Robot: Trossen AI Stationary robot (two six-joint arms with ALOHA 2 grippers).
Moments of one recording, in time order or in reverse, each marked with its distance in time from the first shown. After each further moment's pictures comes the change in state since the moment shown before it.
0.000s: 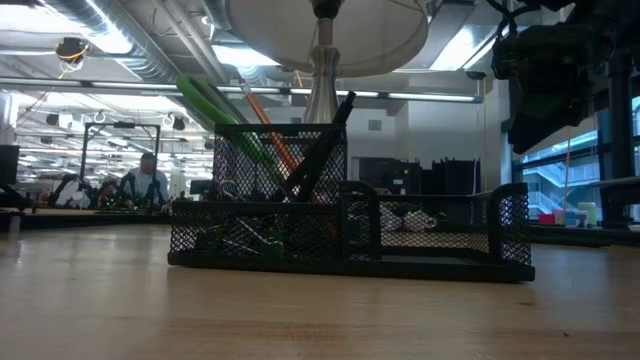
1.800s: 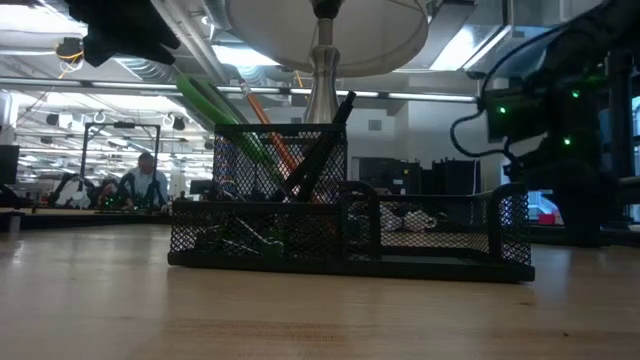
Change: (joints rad) left arm 0.140 -0.193 -0.116 -0.658 -0.447 -0.450; right arm -0.532 0.275 -0.213 -0.042 -0.206 -0.255
